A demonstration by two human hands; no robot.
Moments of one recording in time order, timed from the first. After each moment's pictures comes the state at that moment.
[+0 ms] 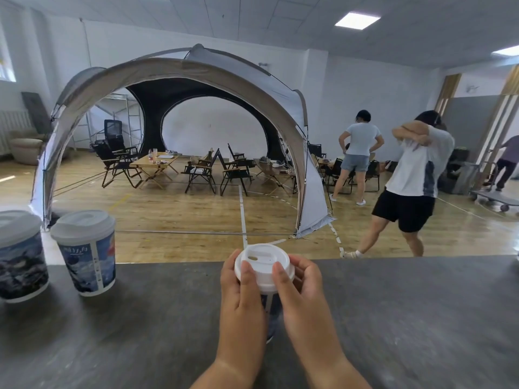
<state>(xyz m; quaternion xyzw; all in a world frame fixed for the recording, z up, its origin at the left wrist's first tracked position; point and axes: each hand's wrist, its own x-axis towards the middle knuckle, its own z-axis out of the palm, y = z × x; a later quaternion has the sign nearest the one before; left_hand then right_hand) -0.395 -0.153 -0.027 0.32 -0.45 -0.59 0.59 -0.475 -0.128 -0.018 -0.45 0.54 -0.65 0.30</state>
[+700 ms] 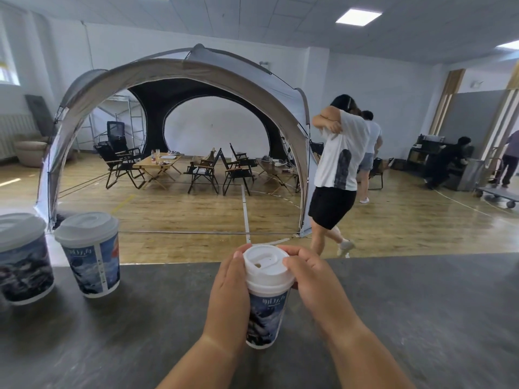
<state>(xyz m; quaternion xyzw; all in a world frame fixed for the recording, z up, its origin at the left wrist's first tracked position) -0.384 -0.182 -0.022 0.35 -0.43 -0.61 0.57 -0.499 -0.147 0.004 -0.47 0.59 -0.56 0.35</state>
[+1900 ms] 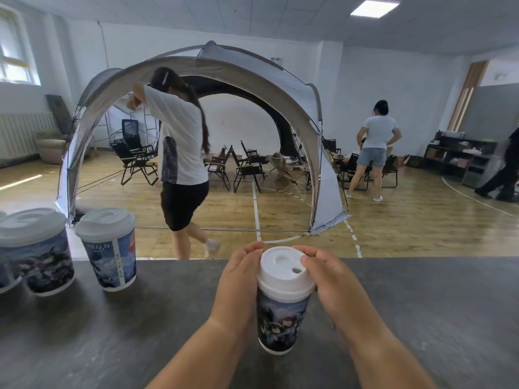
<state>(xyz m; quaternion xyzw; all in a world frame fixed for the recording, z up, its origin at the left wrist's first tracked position) -0.371 -0.187 -0.006 0.37 -0.43 -0.64 0.52 -0.500 -0.142 0.002 -0.47 0.60 -0.55 0.33</state>
